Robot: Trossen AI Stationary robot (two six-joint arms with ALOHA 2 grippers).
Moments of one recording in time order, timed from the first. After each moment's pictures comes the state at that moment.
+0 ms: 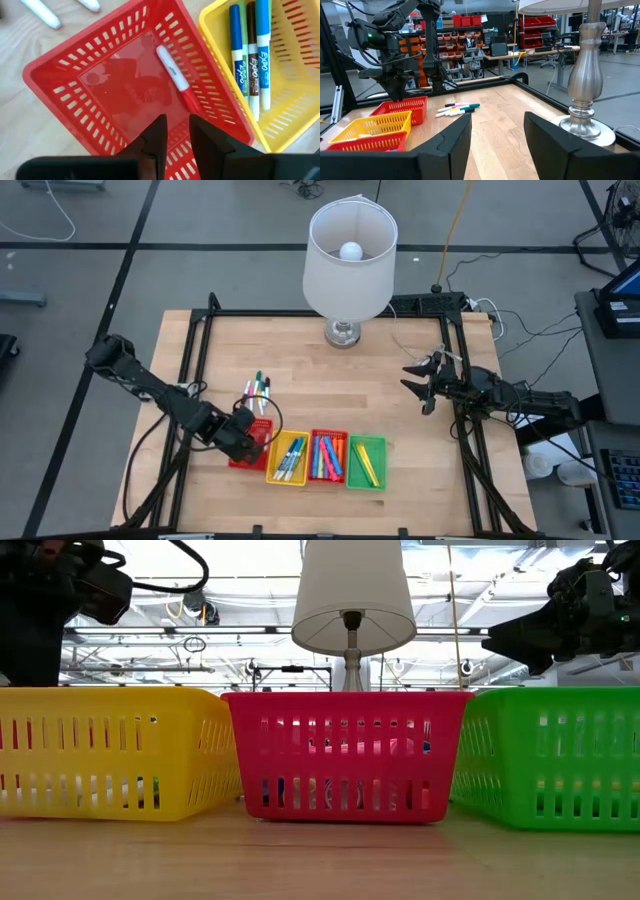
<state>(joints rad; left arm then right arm) -0.56 1.31 0.82 -0.74 -0.14 -1.47 -0.10 0.01 0.02 0.02 0.15 0.09</state>
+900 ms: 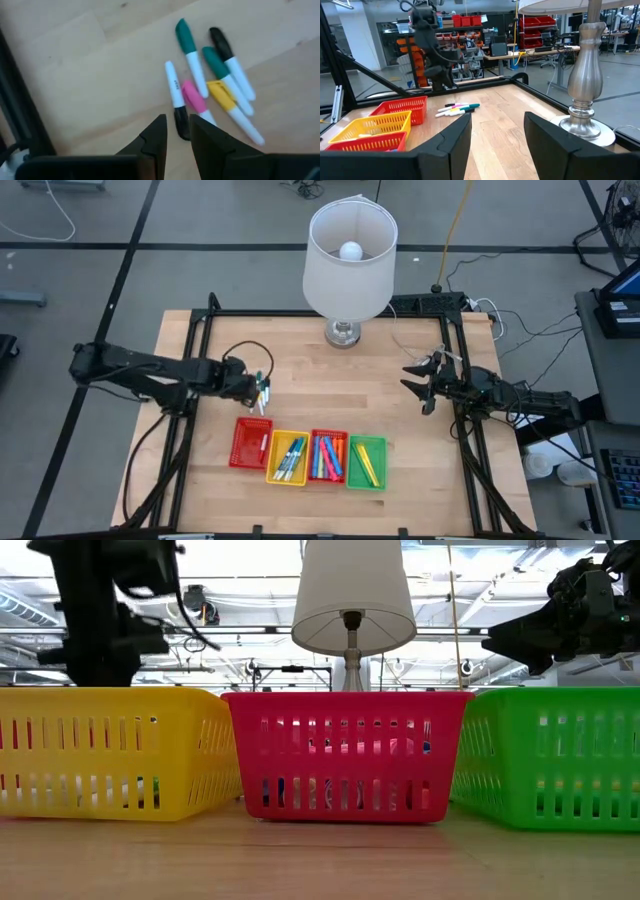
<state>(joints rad) -0.02 1.16 0.74 -1.03 -0.30 -1.13 -0.10 0.01 0.02 0.02 0.16 0.09</state>
